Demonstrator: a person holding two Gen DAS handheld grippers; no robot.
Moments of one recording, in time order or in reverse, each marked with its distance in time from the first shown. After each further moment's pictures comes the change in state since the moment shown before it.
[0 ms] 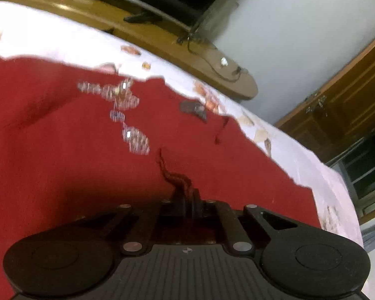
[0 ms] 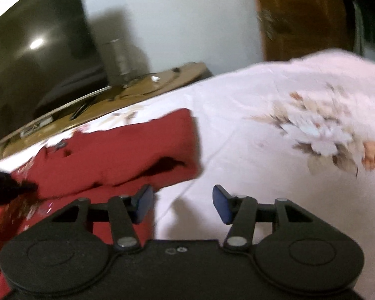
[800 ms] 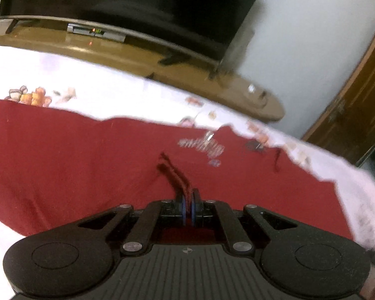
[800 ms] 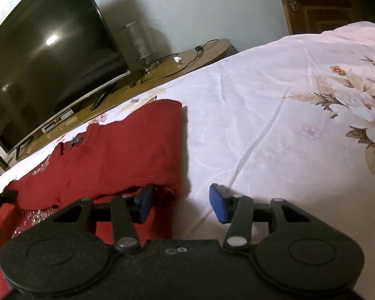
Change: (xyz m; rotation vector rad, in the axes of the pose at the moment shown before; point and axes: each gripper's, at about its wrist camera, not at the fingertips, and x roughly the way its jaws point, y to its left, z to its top) left arm -0.077 0.074 0.008 0.113 -0.100 0.164; right arm 0.042 0.011 0.008 0.010 0.100 0.159
